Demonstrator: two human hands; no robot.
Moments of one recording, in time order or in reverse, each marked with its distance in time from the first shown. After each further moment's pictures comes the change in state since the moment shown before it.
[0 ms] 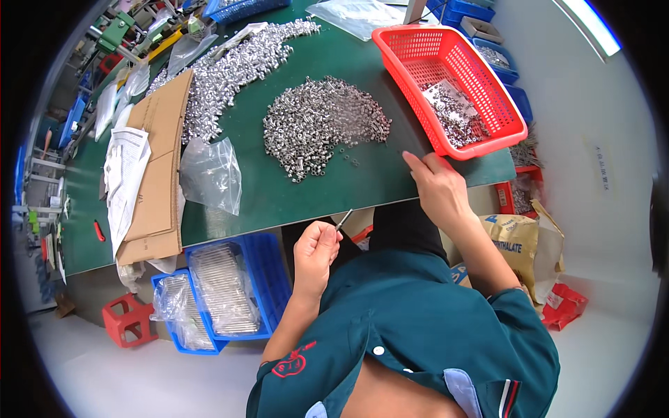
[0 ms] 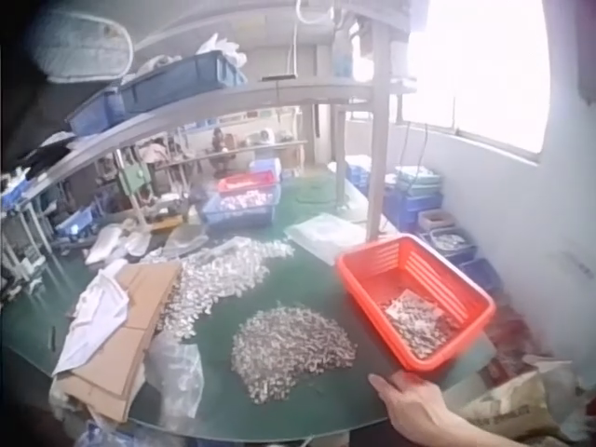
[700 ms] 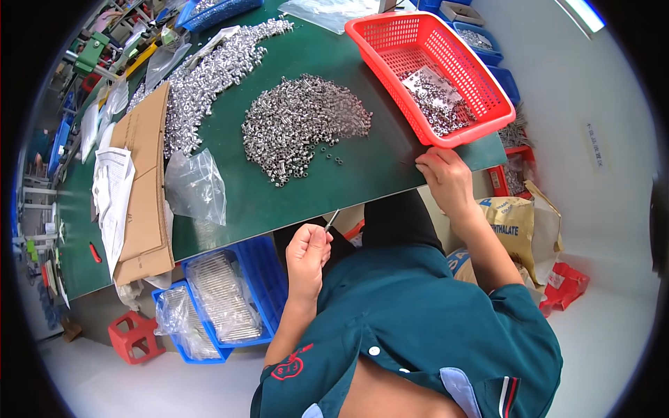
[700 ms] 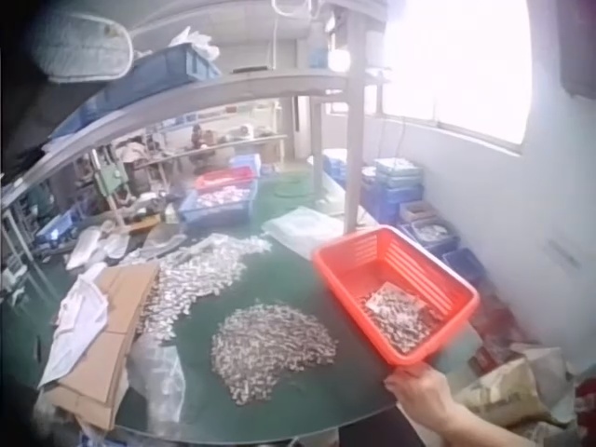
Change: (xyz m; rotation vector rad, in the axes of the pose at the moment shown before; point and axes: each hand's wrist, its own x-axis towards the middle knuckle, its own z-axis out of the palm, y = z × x) left_hand 0.003 -0.008 0.000 -0.023 0.026 -0.035; right_hand -0.023 0.043 0.012 0.097 0.263 0.076
